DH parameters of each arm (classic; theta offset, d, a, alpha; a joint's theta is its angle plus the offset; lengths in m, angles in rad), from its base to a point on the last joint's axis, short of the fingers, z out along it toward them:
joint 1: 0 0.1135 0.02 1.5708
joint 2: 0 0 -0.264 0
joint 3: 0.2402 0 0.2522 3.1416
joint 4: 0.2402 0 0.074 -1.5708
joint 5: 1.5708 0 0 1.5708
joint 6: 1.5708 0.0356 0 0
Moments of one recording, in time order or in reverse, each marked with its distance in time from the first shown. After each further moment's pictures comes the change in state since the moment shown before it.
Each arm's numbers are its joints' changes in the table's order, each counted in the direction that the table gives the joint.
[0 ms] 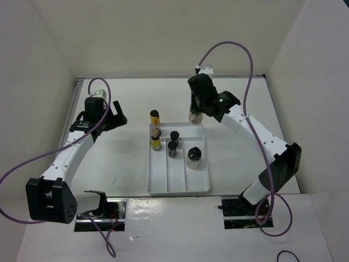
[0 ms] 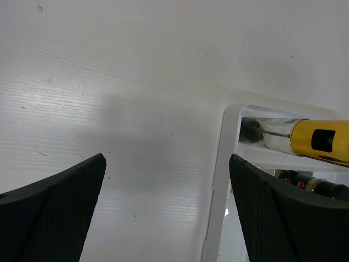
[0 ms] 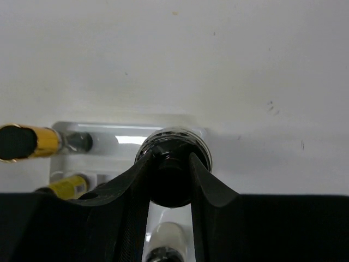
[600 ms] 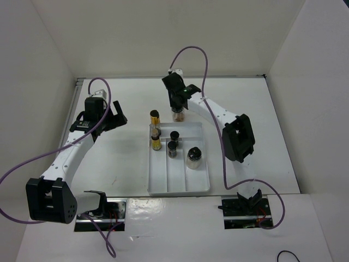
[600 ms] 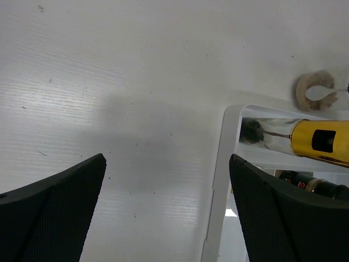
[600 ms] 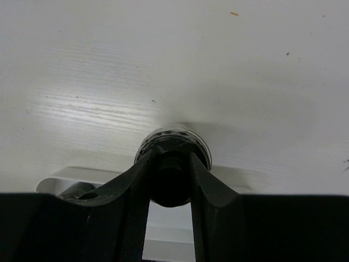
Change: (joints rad) left arm 0.000 0.000 0.000 0.000 0.000 0.000; right arm -0.002 -0.553 0.303 -0.111 -0.075 -0.062
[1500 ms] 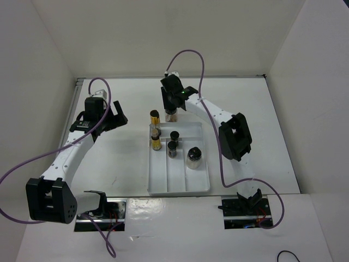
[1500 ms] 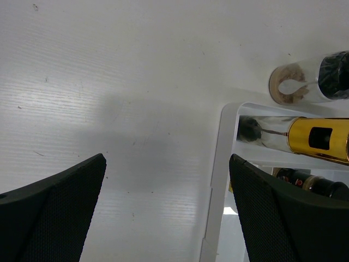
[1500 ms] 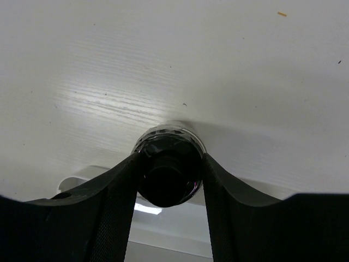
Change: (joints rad) left arm 0.000 0.000 0.000 0.000 0.013 0.000; right arm 0.000 -0.031 -0.005 -0.057 -0.111 0.002
